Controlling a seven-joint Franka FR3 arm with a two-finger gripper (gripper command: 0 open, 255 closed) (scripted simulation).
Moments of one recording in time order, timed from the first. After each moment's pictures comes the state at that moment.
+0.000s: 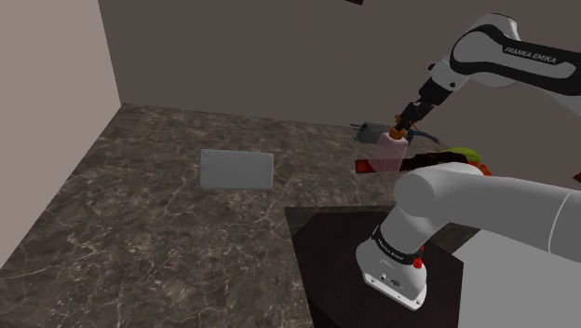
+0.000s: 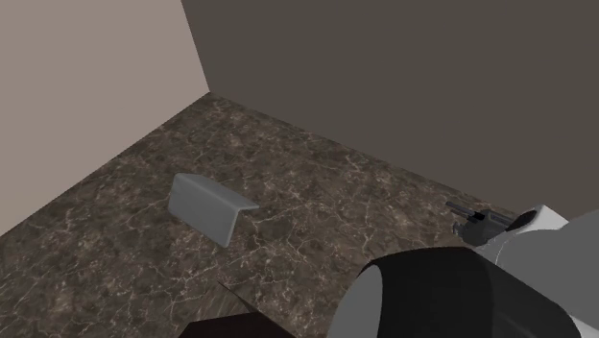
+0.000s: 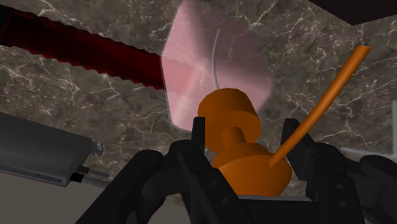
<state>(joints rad) -0.46 -1.10 -0.49 -2.69 -0.30 1.79 -0.42</state>
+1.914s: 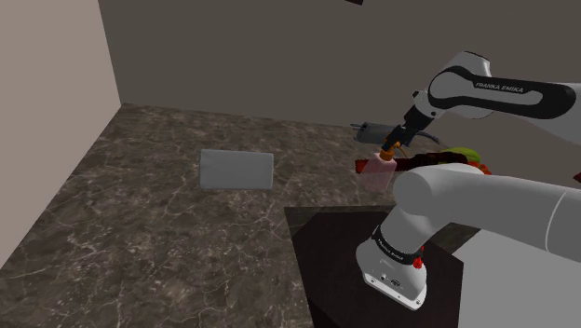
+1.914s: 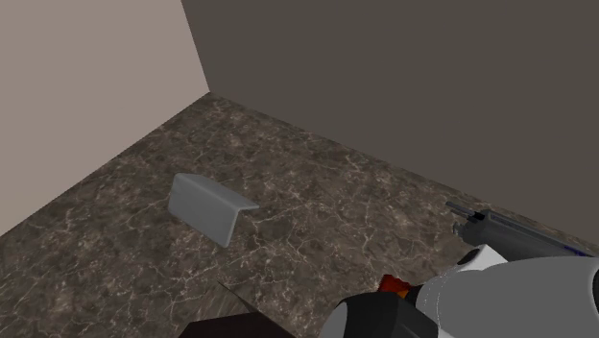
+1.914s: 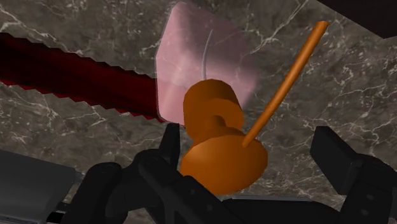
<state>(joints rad) -0.51 -1.08 -0.59 -2.89 -0.40 2.00 -0.44</state>
